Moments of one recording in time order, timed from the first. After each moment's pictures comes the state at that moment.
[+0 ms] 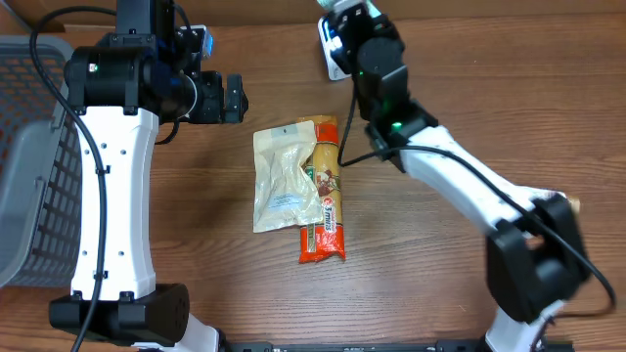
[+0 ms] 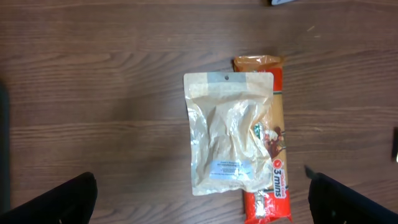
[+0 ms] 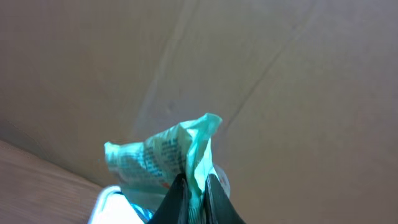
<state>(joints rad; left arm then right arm) -0.04 1.73 2.05 -1.46 0.13 -0.07 0.54 1.93 1.44 0.47 0.44 -0.46</state>
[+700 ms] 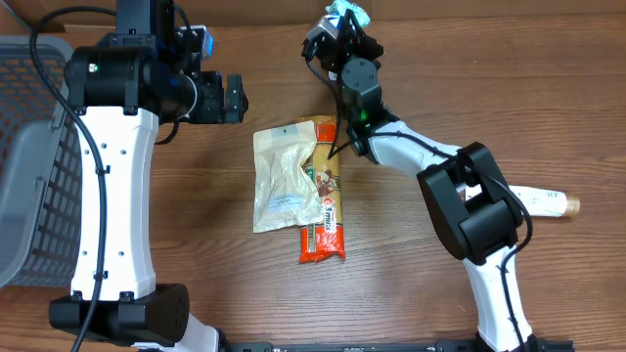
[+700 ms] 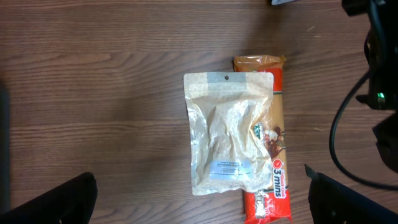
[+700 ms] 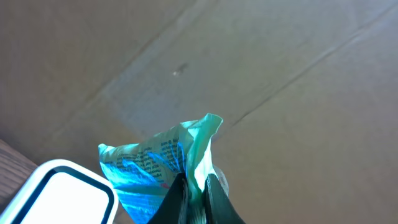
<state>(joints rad) -0.04 1.73 2.05 -1.46 0.13 -0.07 0.51 2.32 1.58 0.83 0.48 -0.89</state>
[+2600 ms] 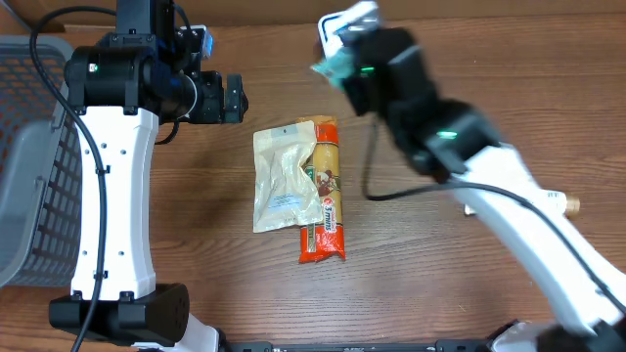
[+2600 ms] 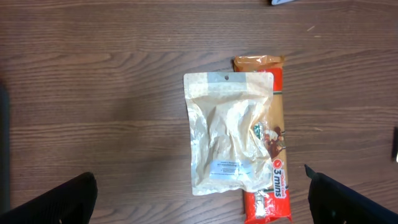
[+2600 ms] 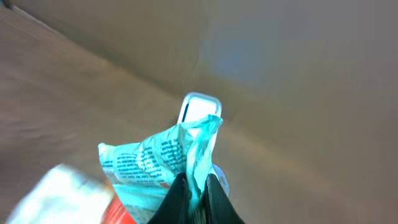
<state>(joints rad) -0.04 1.73 2.05 -1.46 0.13 -0.07 0.59 1.60 1.66 -0.60 0.28 -0.05</state>
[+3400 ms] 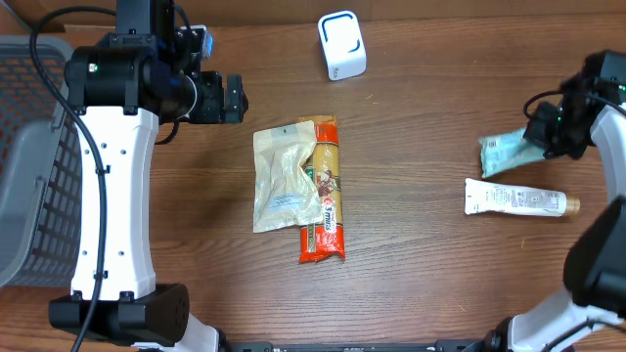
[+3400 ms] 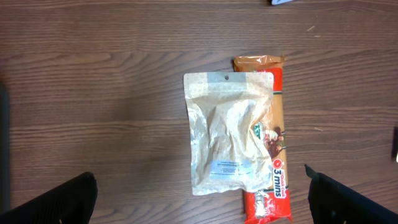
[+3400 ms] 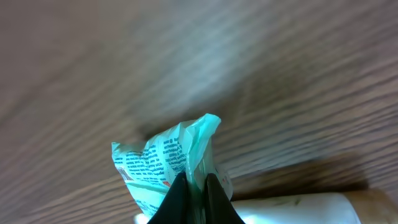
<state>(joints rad) -0.04 1.73 2.05 -1.46 0.13 -0.07 -0.31 1.88 1.49 -0.94 -0.13 0.20</state>
